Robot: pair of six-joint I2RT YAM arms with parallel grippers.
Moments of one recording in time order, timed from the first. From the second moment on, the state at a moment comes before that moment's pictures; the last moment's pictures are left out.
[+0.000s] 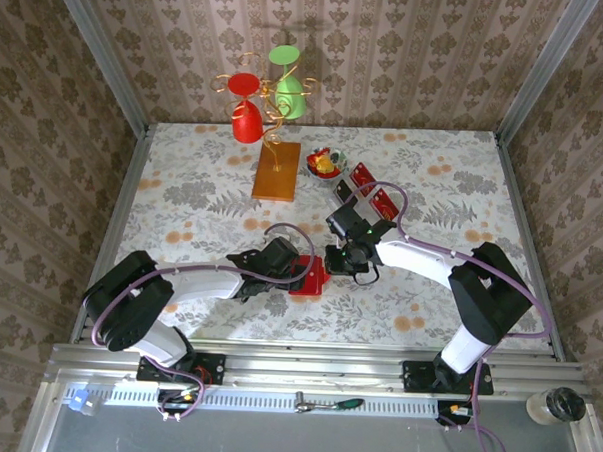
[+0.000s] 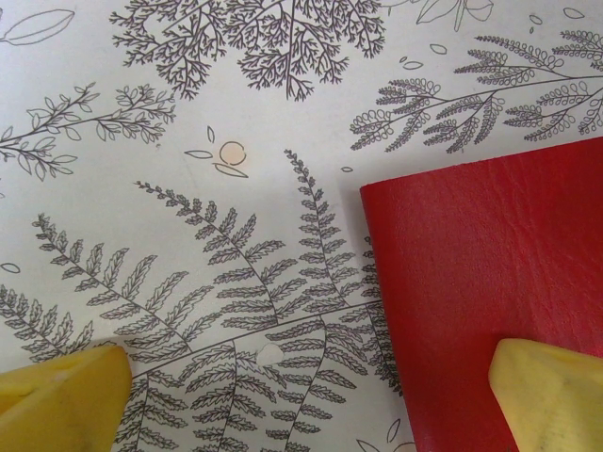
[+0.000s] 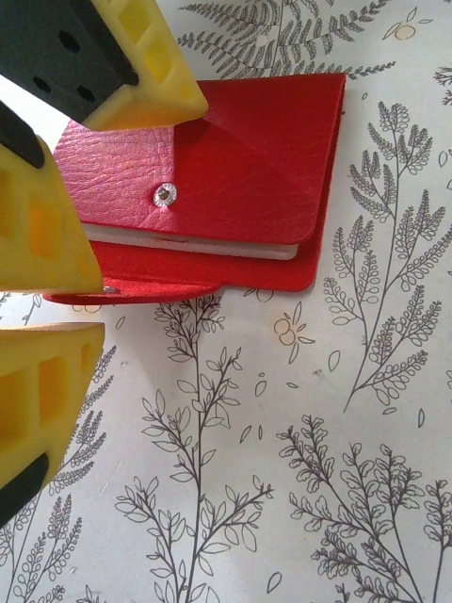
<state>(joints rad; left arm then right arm) -0.91 1.50 0.65 -0.17 -0.26 -0.59 0.68 1.66 1.02 -0.56 -0.14 0.62</state>
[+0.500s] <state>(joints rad) -0.91 1.50 0.64 -0.17 -0.26 -0.59 0.68 1.66 1.02 -0.51 -0.22 0.64</state>
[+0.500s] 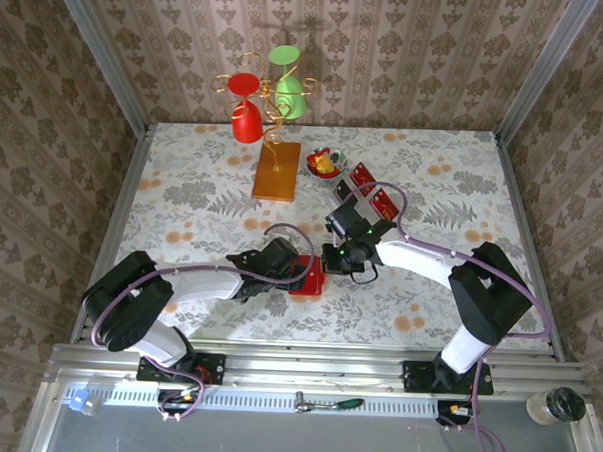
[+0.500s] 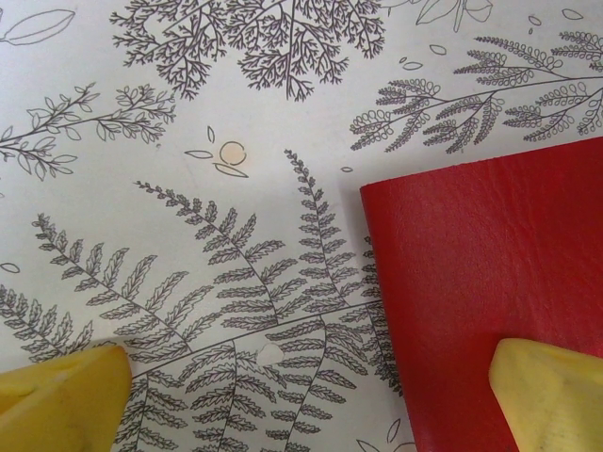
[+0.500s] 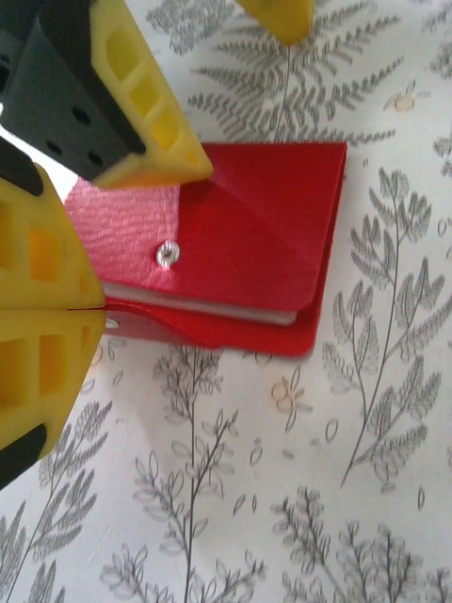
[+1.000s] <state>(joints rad) -0.91 1.50 0.64 -0.16 -0.25 -0.59 0.68 1.75 1.02 -0.33 -0.36 0.74</state>
